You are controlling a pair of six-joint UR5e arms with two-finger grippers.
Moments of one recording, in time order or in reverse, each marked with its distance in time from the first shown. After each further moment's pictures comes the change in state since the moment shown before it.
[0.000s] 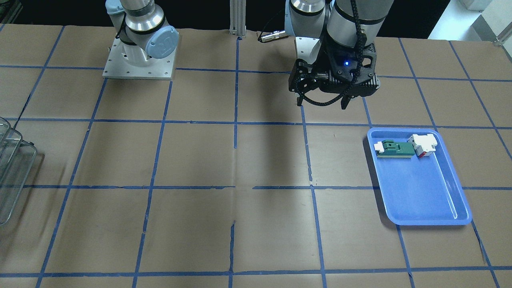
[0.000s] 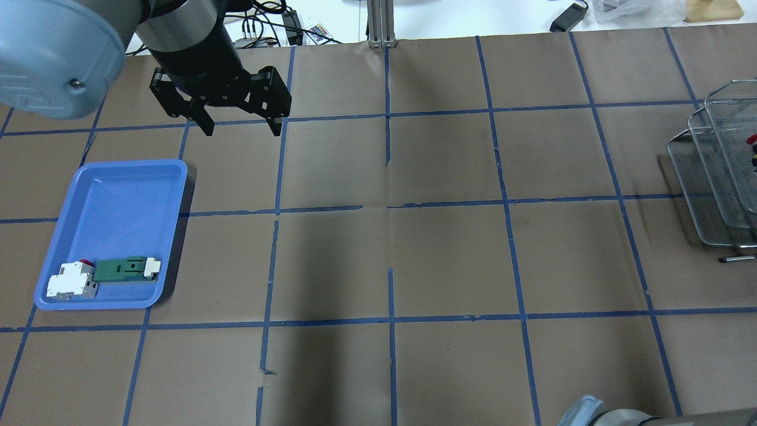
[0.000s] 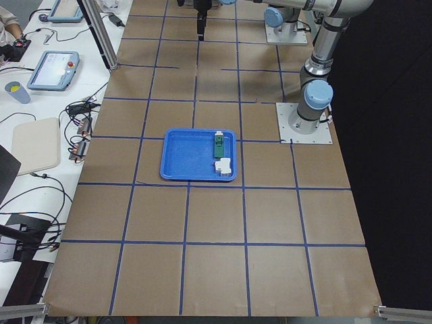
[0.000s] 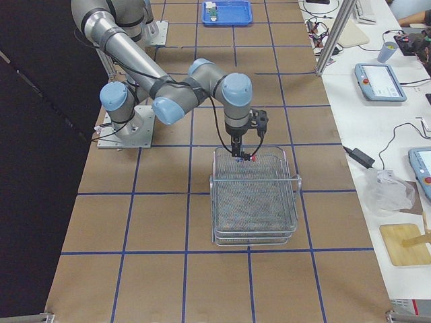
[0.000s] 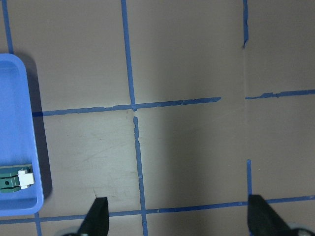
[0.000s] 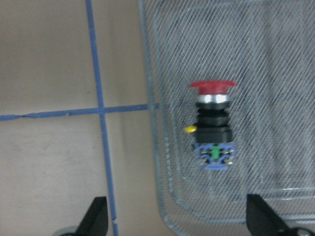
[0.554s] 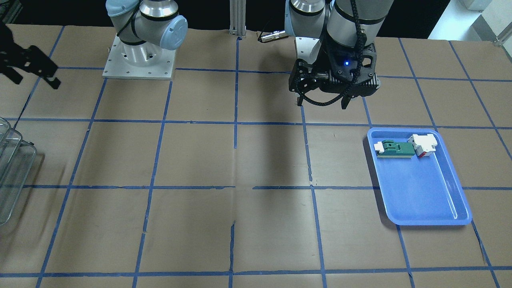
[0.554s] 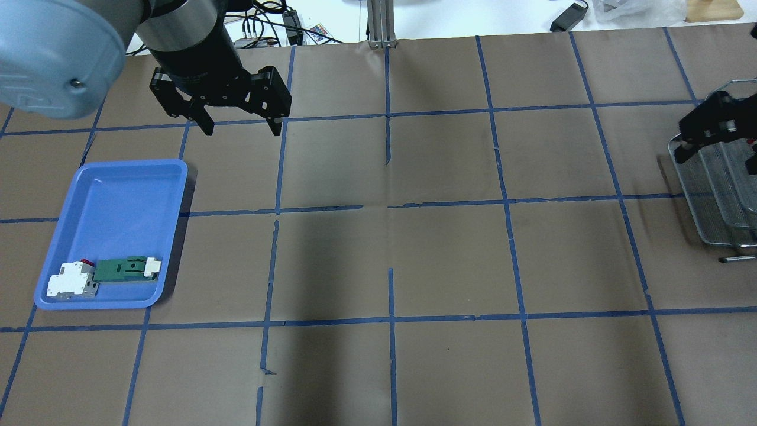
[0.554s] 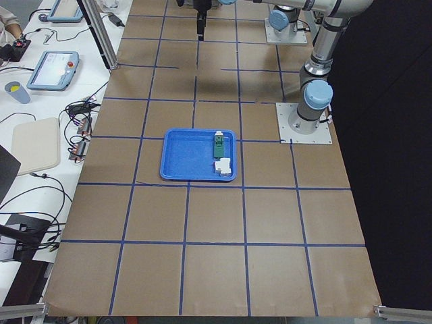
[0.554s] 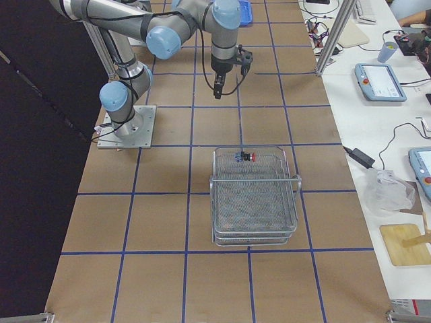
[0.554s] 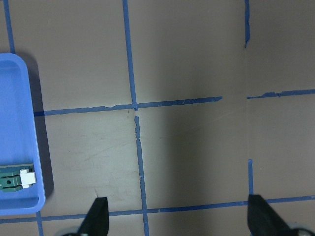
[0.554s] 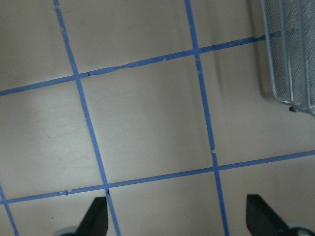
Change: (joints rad) left arm 0.000 0.000 -0.001 0.000 0.001 0.000; right arm 0.360 -0.233 0.044 0.219 -0.062 0.485
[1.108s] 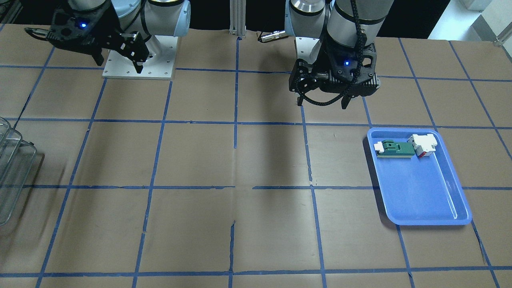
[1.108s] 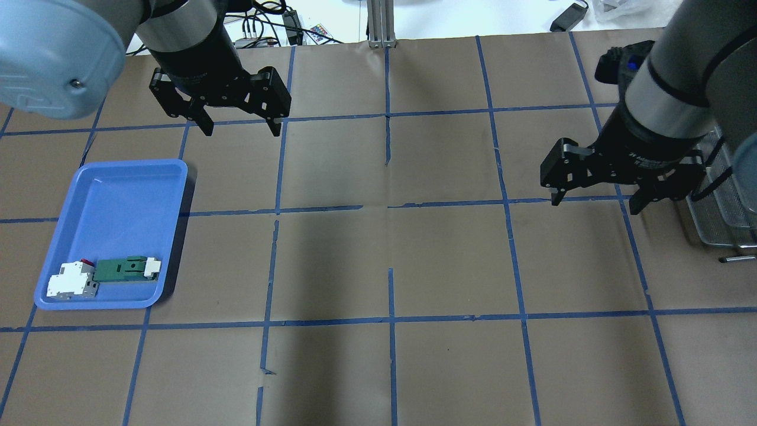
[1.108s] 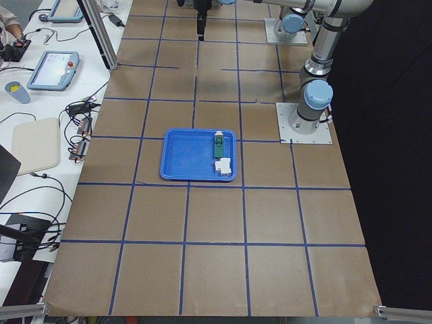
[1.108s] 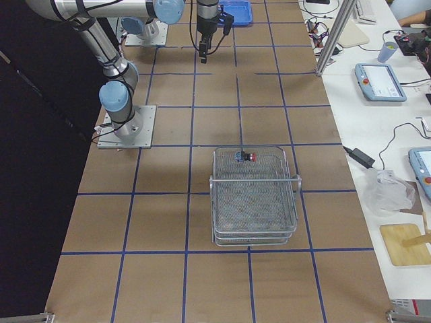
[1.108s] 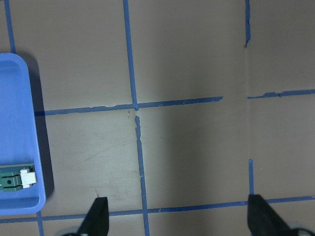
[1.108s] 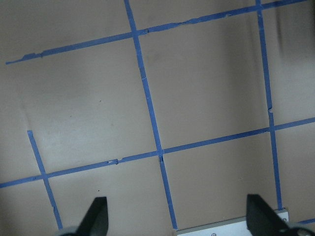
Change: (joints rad) left arm 0.000 0.000 -0.001 0.000 0.001 0.000; right arm 0.388 -0.067 0.066 -0.008 -0.093 0.363
